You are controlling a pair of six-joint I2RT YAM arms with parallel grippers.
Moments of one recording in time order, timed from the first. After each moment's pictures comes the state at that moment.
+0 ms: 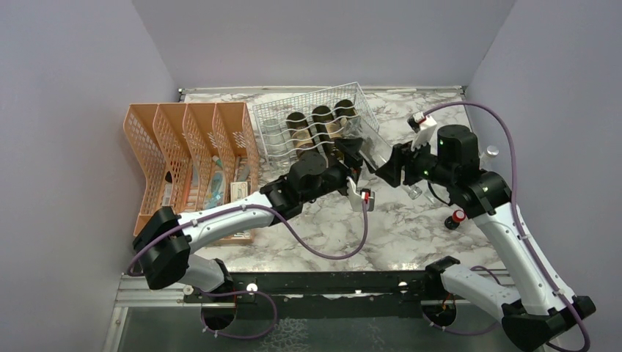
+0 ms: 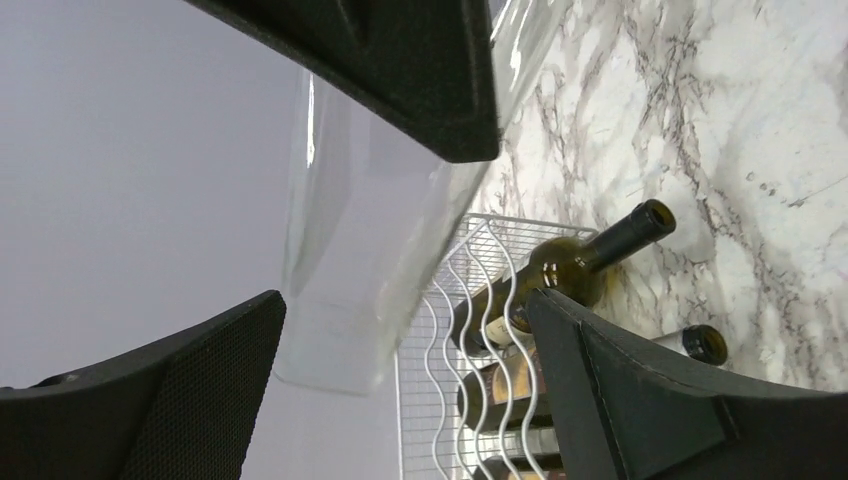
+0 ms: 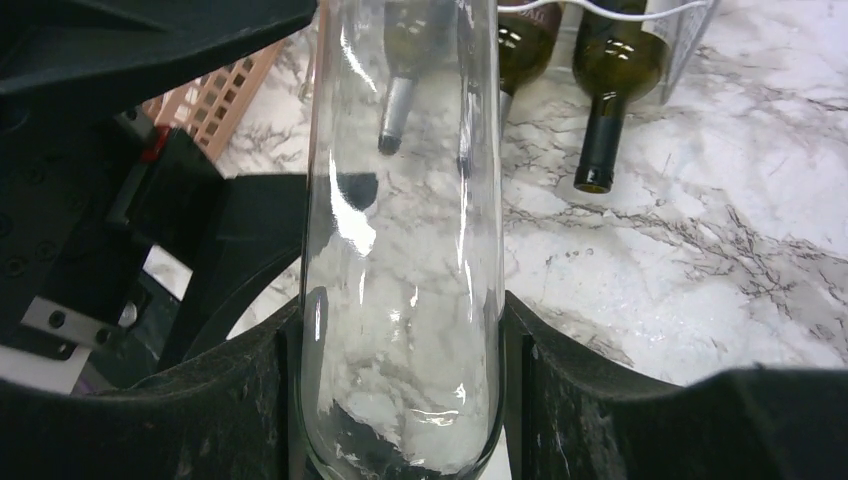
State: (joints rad) left arm -1.00 1.42 0.99 0.29 0.09 1.24; right arm 0.40 0.95 1.14 -0.73 -0.30 0.12
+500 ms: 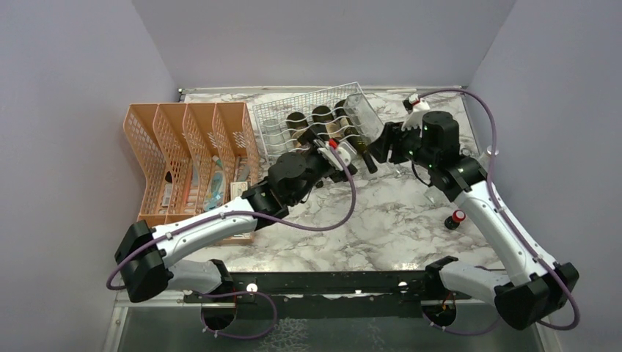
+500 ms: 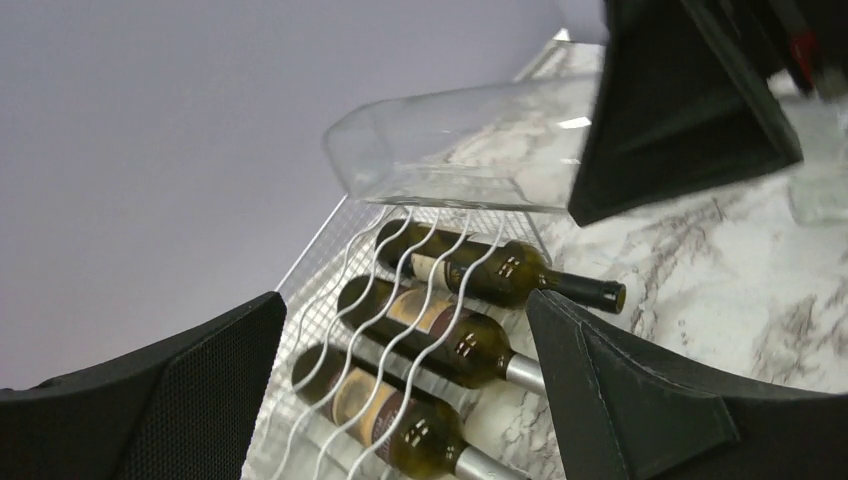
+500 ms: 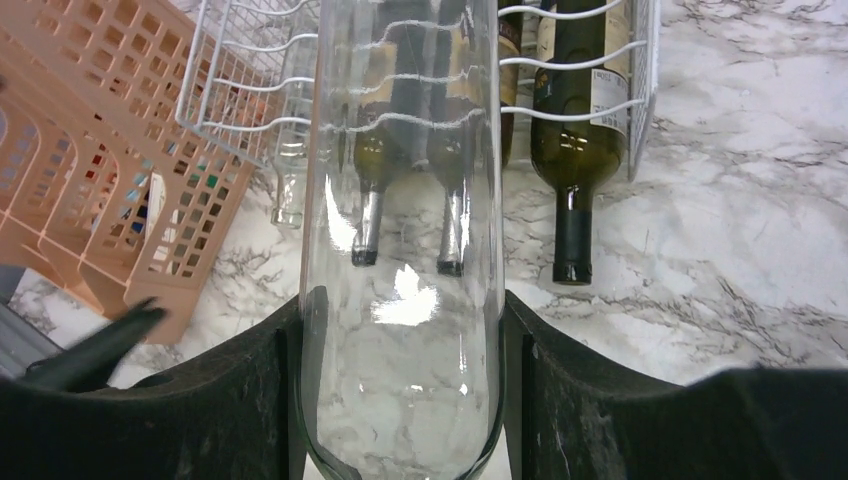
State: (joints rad) left arm -1.00 1.27 0.96 0.35 -0.25 0.53; right arm 0.40 1.07 1.11 -0.45 -0.17 0.25
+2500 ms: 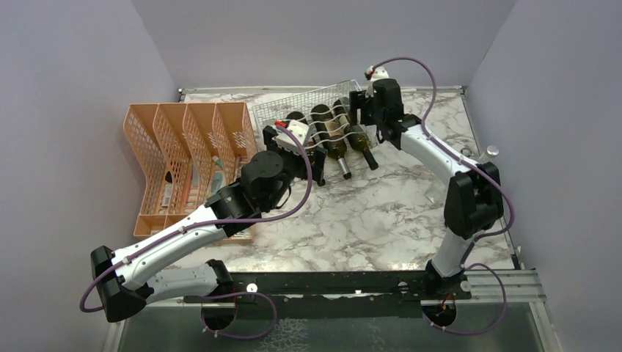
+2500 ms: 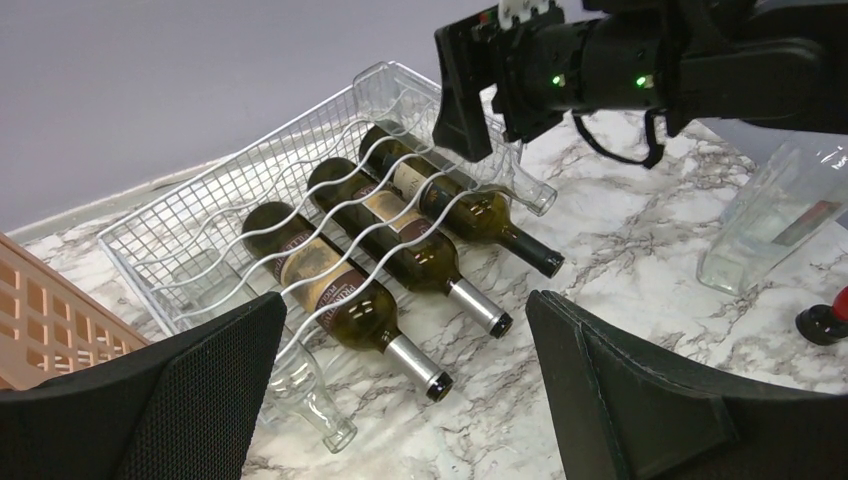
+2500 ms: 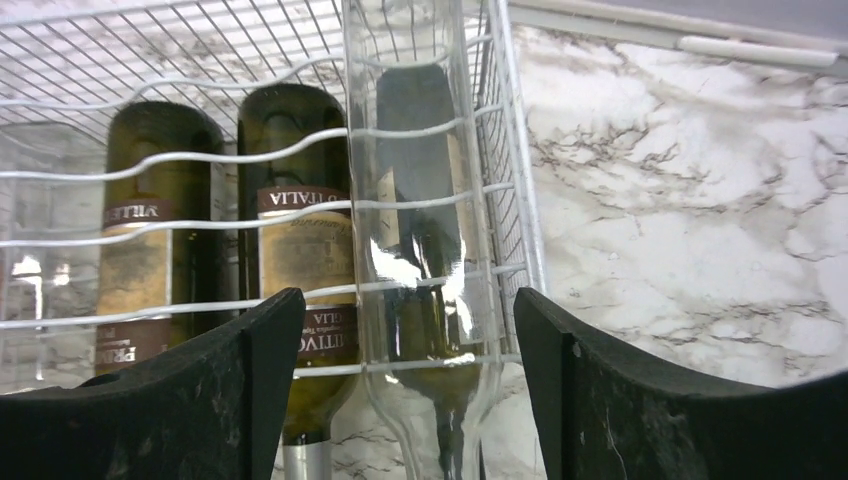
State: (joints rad) left arm -0.99 1.04 1.02 -0.05 -0.50 -0.04; right arm 0.40 1.80 1.45 -0.12 0.12 0.10
